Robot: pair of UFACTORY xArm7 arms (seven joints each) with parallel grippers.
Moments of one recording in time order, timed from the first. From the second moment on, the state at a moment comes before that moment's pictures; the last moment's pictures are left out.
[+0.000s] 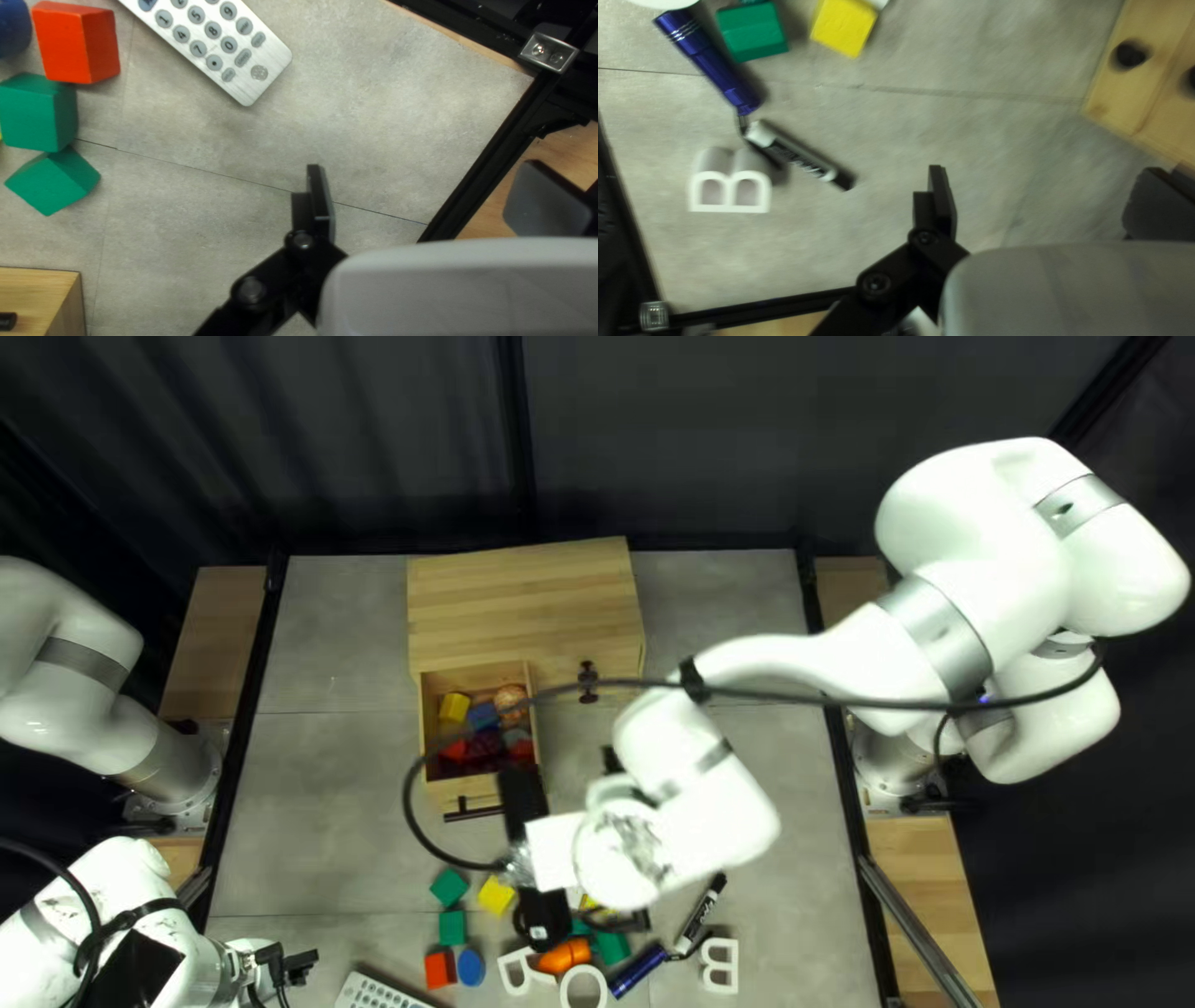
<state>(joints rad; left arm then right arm) -0.22 -0.15 -0.65 0.74 -0.25 0.97 0.50 0.25 0.15 0.26 1.20 -0.26 1.31 0.52</state>
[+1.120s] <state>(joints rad) -0.22 -0.15 -0.65 0.74 -0.25 0.97 0.50 0.33 0.19 0.29 1.10 -0.42 1.06 0.67</state>
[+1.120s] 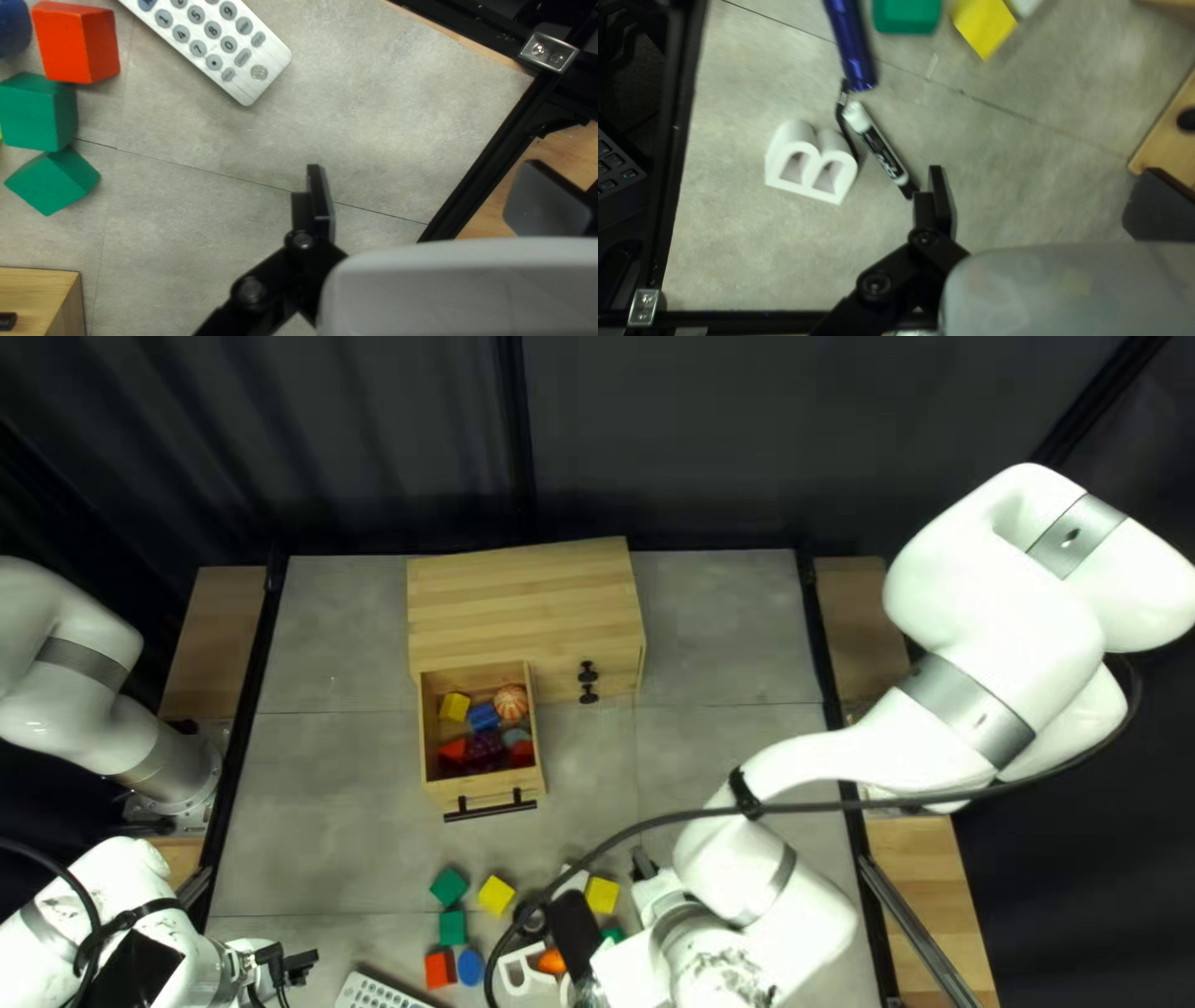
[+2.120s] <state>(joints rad) -0.22 -0.15 -0.65 0.74 -0.25 0.97 0.50 0.34 0.17 0.33 1.07 -0.32 0.95 0.65</state>
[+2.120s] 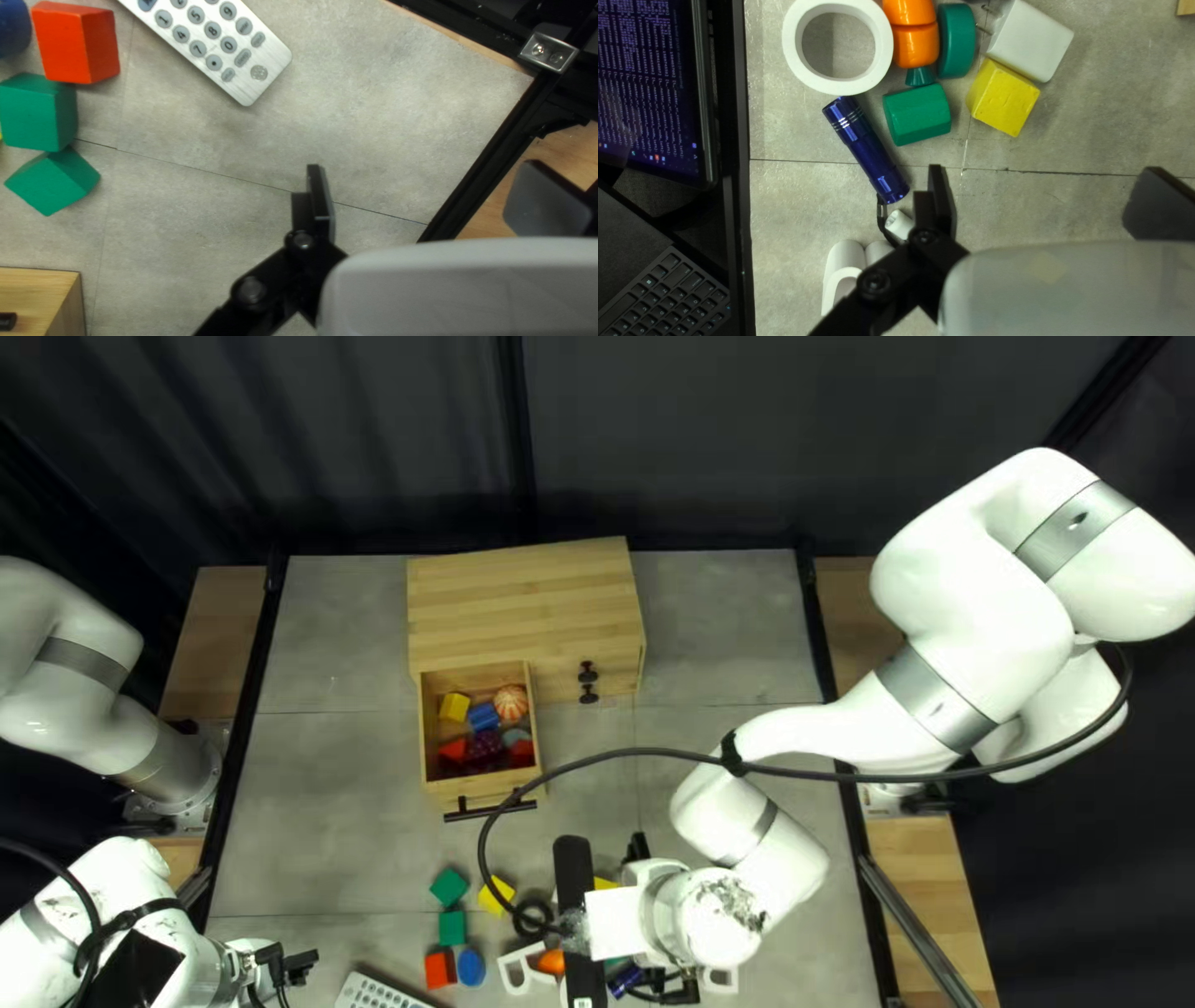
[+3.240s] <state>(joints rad) -0.22 -0.15 -0.65 0.74 -0.25 0.97 0.50 0.27 0.37 0.34 1.09 -0.28 0.71 0.44</state>
